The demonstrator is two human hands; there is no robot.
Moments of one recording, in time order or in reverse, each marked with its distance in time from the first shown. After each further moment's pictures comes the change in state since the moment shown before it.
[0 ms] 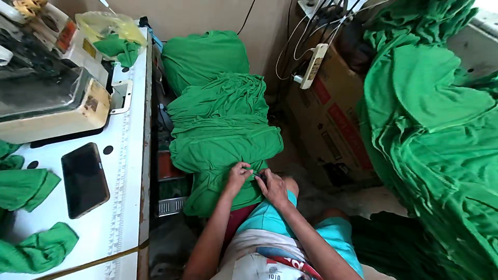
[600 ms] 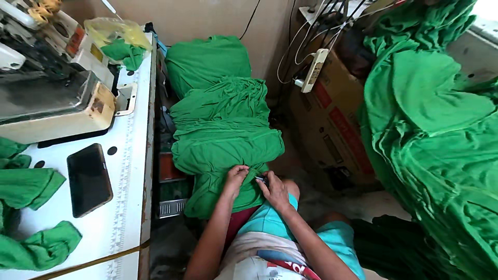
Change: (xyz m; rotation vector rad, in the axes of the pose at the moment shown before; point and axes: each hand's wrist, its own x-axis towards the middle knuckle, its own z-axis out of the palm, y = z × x) left_hand -0.004 0.006 0.000 -0.307 0.129 -0.134; right_hand -0.002 -0.002 -0.002 0.035 0.018 0.051
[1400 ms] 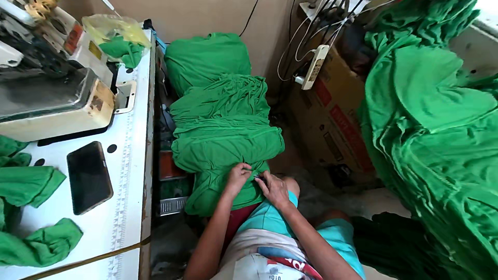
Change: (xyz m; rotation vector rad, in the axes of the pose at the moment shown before) left_hand -0.004 0.003 -0.004 0.344 -0.127 0.132; right_hand -0.001 0.003 0.001 -0.065 -0.054 -0.070
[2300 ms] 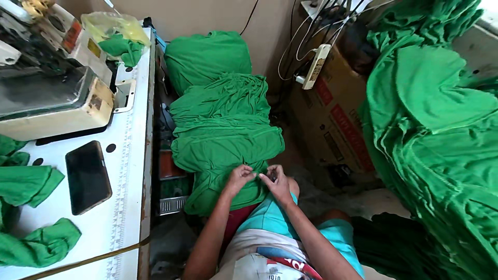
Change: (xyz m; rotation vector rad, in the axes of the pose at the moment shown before) left_hand 0.002 -0.008 -0.001 0.005 -0.072 0.004; right_hand 0.009 0.011 -0.002 0.526 0.058 0.318
